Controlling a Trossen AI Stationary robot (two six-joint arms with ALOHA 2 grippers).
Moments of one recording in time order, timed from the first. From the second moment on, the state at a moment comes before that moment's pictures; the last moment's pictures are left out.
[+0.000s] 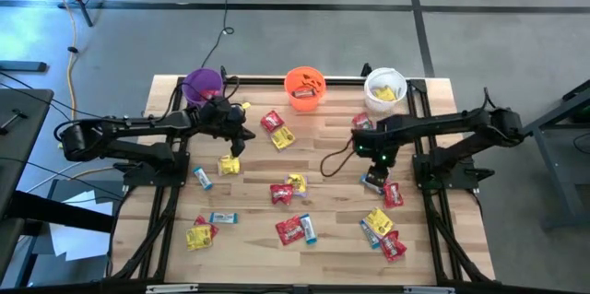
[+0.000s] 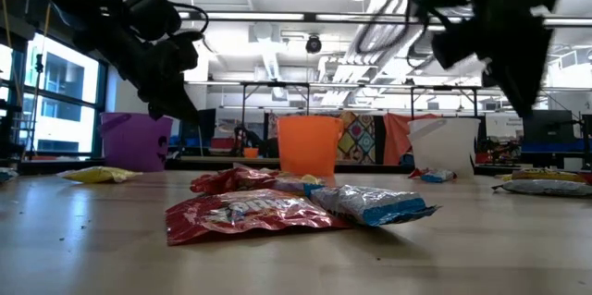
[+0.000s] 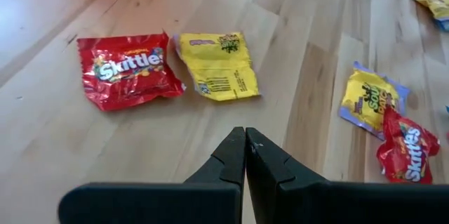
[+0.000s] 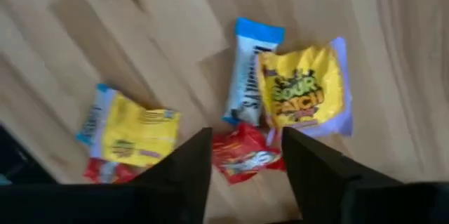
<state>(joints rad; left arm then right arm) 0.49 1.11 0.44 -0.05 0.27 -0.09 -0.07 1.35 0.91 -1.13 -0.27 0.40</state>
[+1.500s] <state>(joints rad) 0.49 1.11 0.44 -0.05 0.27 -0.18 -0.18 1.35 0.86 -0.78 -0.11 0.25</state>
